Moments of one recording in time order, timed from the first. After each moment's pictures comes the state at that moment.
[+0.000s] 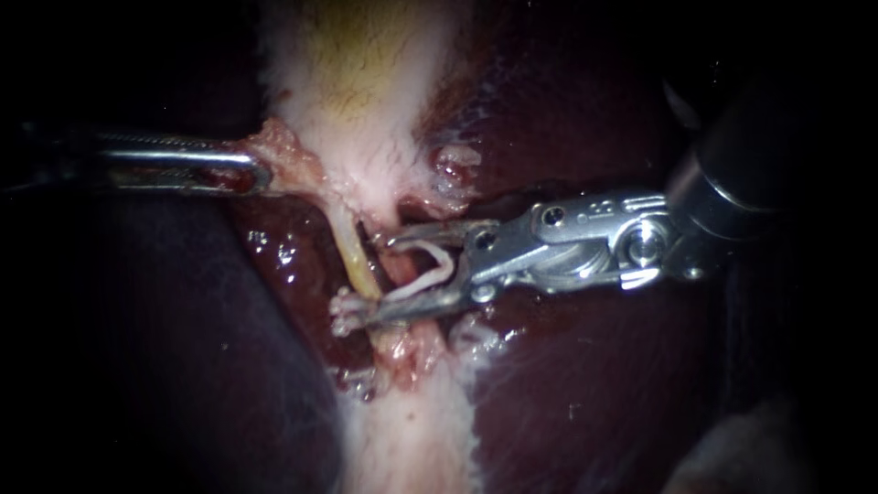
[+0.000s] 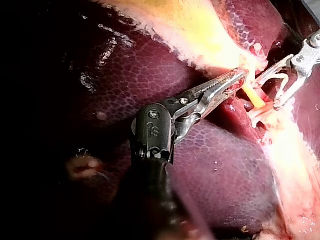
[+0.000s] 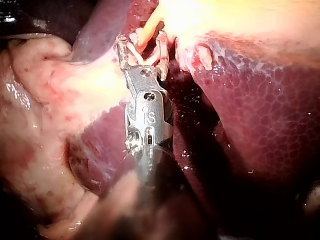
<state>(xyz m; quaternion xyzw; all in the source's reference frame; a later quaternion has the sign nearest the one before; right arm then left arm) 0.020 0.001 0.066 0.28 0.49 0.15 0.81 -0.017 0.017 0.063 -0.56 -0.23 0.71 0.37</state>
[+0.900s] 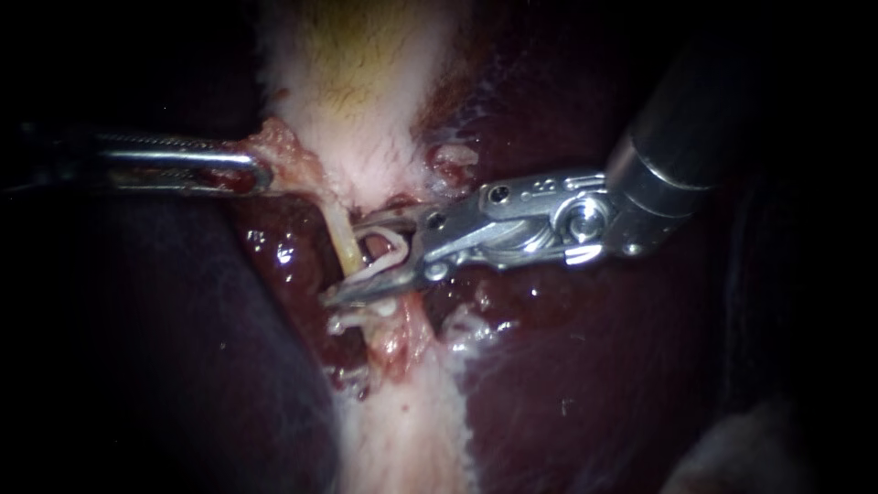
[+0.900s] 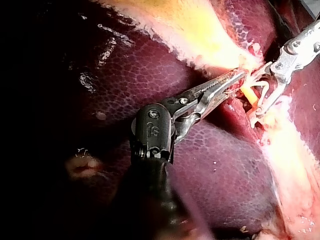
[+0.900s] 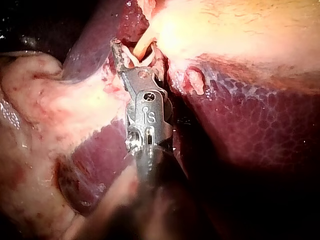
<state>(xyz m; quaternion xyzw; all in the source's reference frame) 0.024 0.002 0.068 0.30 0.51 0.16 0.80 -0.017 0.017 0.063 -0.56 -0.23 0.71 0.37</state>
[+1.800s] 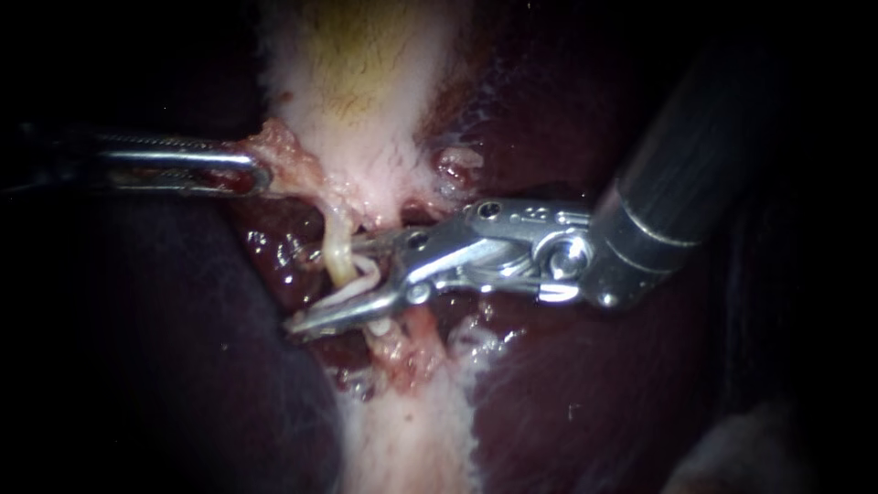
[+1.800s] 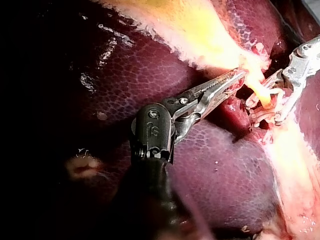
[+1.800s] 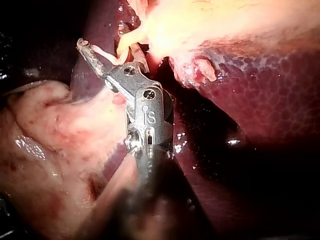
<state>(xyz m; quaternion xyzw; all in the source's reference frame) 0.026 0.000 0.064 0.39 0.58 0.17 0.70 -0.017 0.017 0.063 -0.56 -0.23 0.71 0.37</state>
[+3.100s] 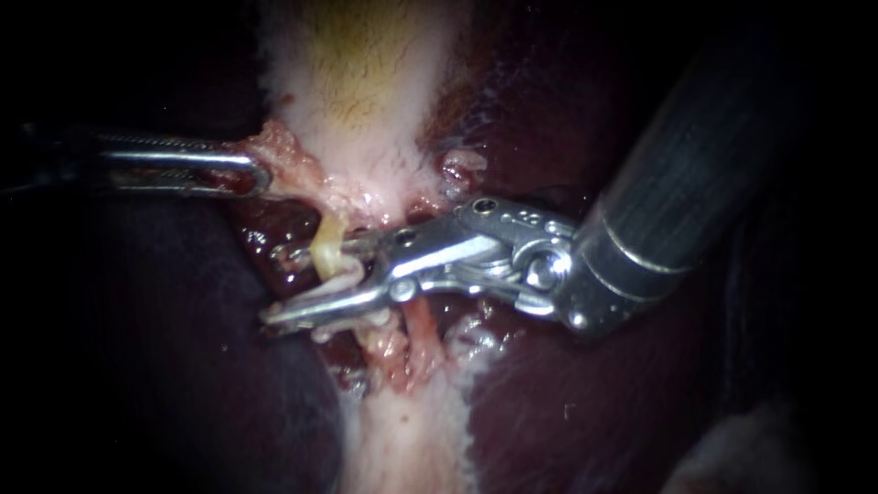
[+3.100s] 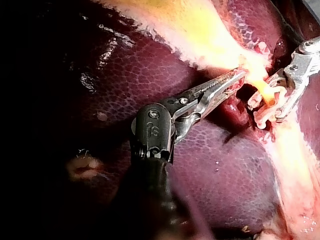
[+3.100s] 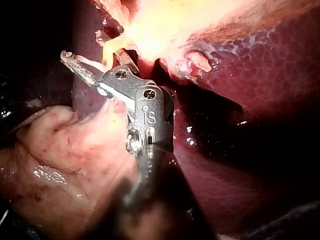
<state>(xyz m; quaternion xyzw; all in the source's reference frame) 0.026 0.001 0.063 0.42 0.59 0.20 0.66 -0.017 0.017 0.063 -0.56 -0.23 0.71 0.37</state>
